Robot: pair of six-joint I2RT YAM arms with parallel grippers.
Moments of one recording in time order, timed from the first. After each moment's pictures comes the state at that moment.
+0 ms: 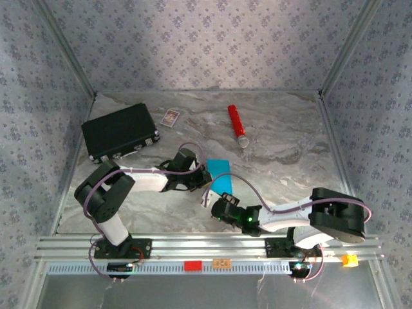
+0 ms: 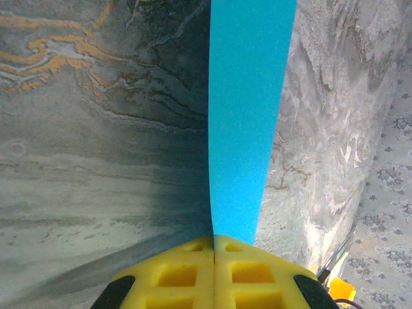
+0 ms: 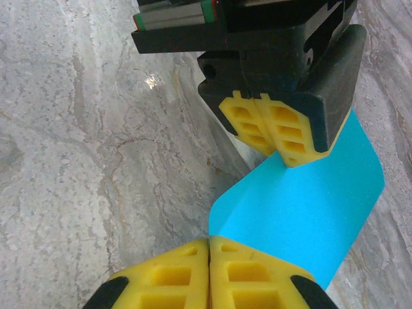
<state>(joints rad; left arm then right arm) -0.76 1.69 0.73 0.18 0.40 -1.15 1.30 1.40 0.43 0.22 0.57 -0.07</state>
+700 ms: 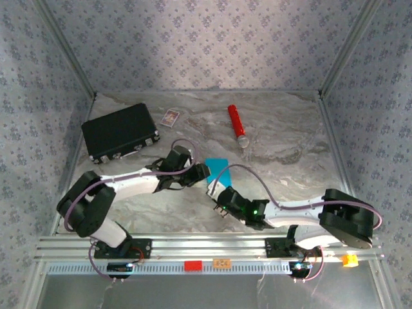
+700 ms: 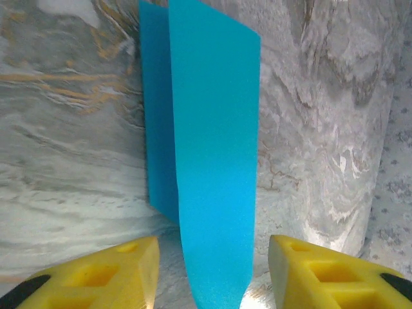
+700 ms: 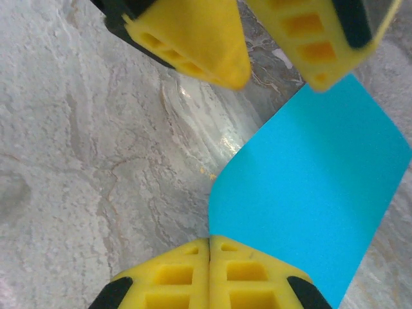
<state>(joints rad) -0.74 1.50 0.72 0.00 0.28 -1.07 1.16 1.31 0.42 0.18 0.35 0.07</state>
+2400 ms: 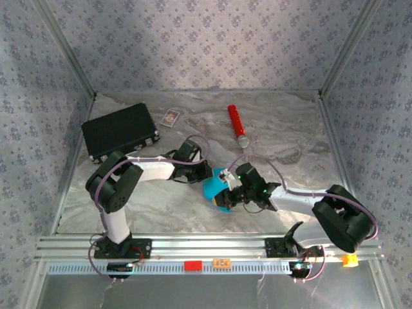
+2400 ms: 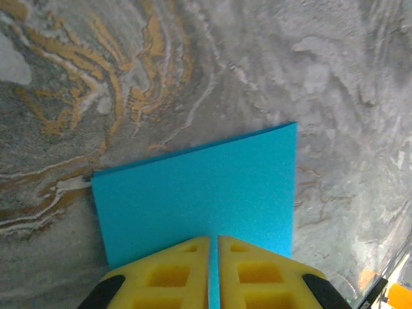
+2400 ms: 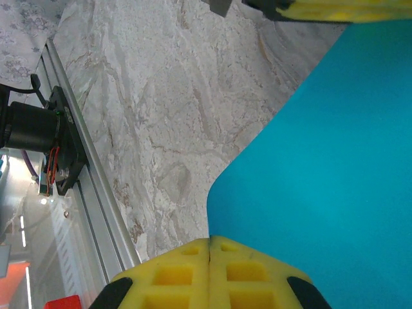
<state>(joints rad) -0.71 1.82 0.92 -0.03 0.41 -0.92 0.75 1.35 0.44 0.16 -0.60 0.43</state>
